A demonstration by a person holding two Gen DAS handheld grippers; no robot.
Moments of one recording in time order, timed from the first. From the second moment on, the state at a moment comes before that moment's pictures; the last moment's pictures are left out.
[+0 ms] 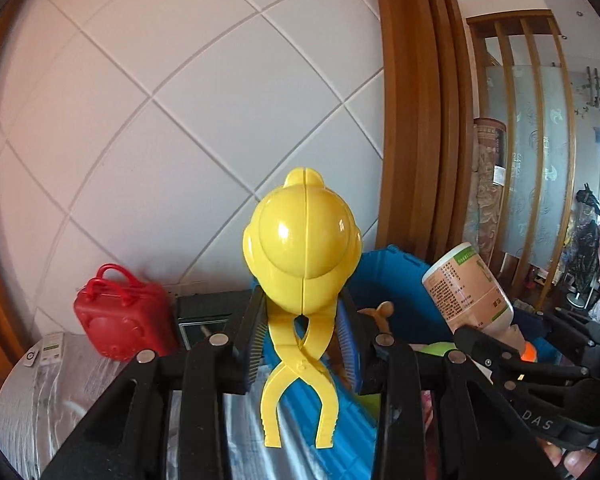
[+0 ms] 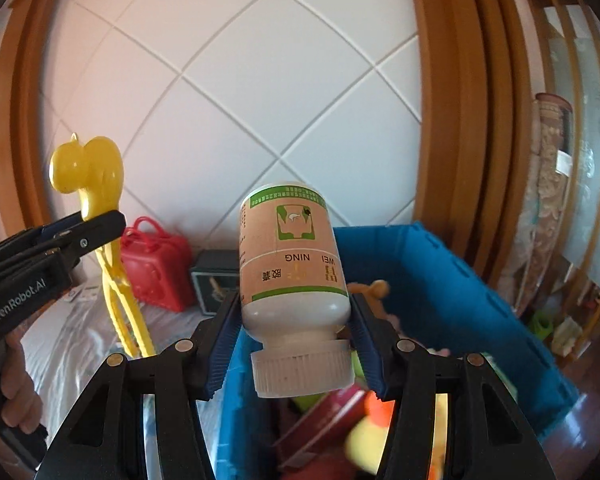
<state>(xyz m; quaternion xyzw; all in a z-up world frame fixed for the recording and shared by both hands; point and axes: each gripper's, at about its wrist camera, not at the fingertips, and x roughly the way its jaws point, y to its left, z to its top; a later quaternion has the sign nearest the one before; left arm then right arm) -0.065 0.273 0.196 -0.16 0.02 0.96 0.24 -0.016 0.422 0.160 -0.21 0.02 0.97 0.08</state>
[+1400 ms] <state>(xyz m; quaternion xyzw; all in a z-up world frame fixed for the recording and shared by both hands) -0.133 0.473 0.074 -0.33 0.09 0.92 0.21 -0.061 0.612 0.071 -0.33 0.10 0.93 0.15</state>
